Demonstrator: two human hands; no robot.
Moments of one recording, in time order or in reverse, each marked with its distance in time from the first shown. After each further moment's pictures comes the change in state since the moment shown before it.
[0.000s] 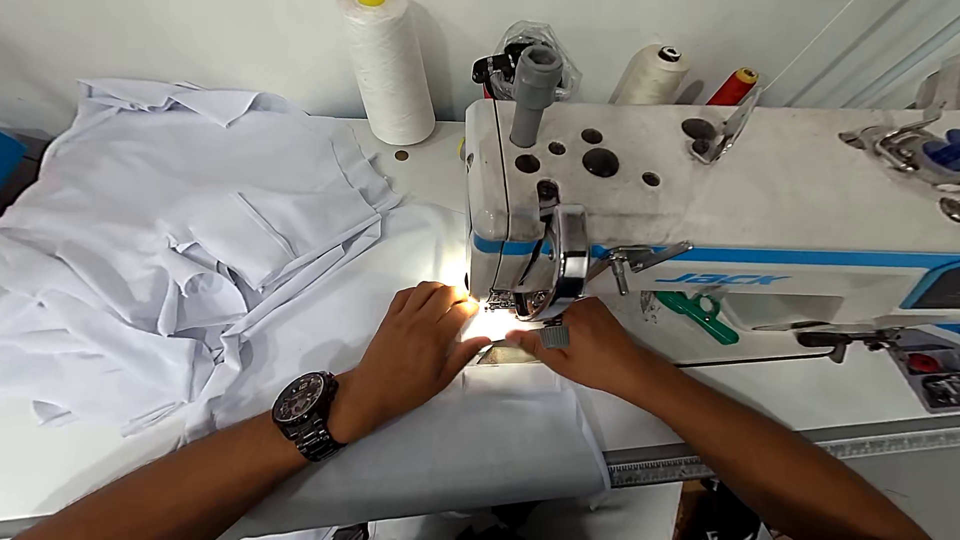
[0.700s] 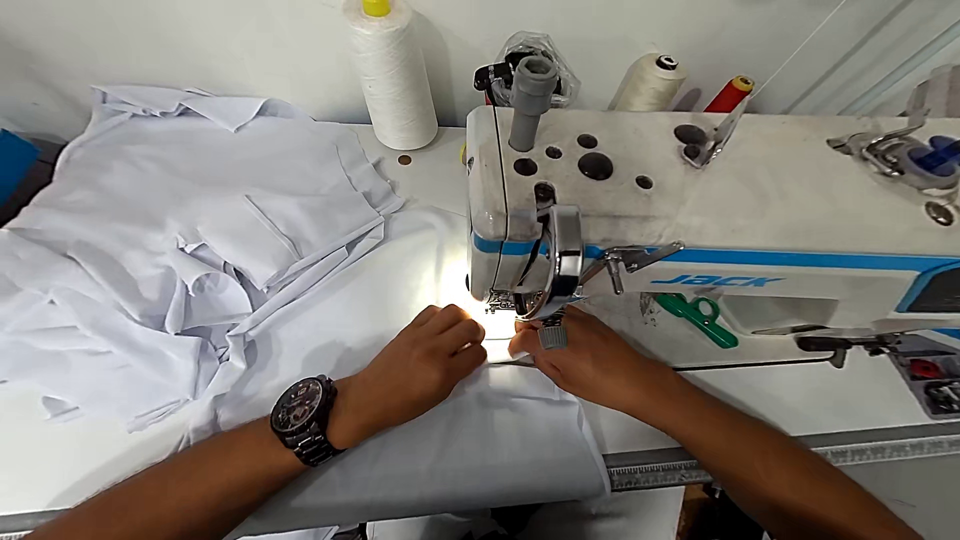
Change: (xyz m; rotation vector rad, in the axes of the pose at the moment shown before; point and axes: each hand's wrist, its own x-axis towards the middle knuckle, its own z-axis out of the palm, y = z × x) left_hand -0.004 -0.001 -0.002 -0.065 0.003 0.334; right_hand -0.006 0.000 -0.003 0.043 -0.117 -0.245
